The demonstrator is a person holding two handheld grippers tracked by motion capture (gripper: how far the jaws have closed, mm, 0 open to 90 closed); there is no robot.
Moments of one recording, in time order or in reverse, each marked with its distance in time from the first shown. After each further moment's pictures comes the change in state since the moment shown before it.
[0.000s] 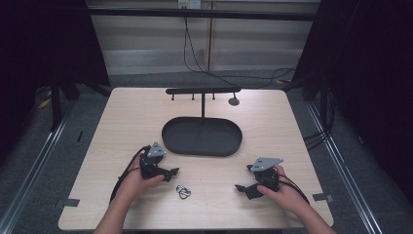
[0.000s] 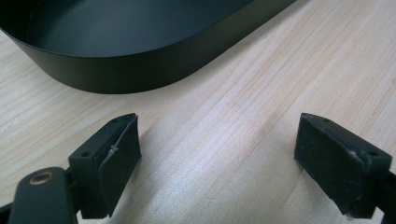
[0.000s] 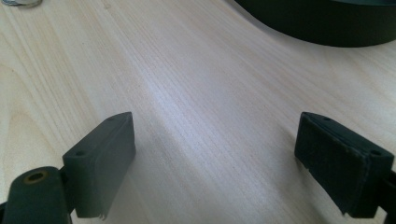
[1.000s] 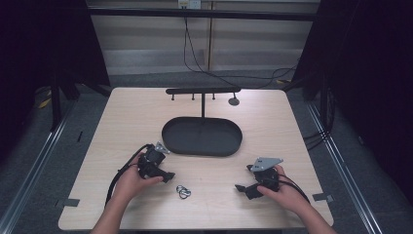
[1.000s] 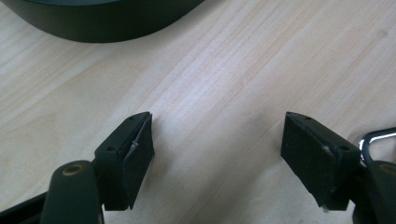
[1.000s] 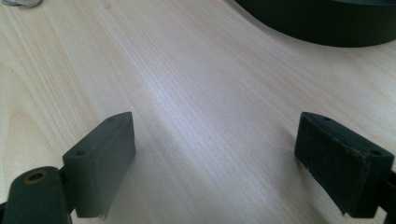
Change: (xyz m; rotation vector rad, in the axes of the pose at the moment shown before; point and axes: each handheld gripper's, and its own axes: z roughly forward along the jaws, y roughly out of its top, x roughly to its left) left arm -0.007 0.022 -0.014 0.299 -0.030 -0.020; right arm 0.000 0.000 0.000 0.000 0.000 0.000
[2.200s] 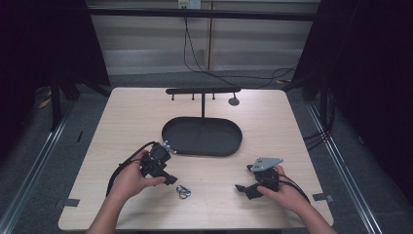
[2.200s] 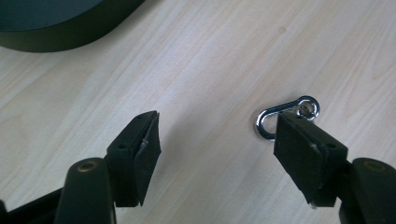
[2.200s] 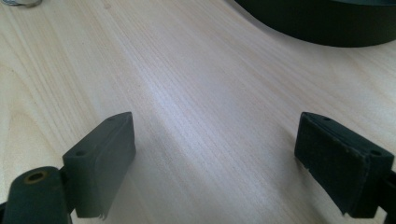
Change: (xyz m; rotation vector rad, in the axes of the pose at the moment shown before) left arm -0.028 0.026 -0.033 0.129 -0.096 0.053; right arm 0.000 0.000 0.000 0.000 0.000 0.000
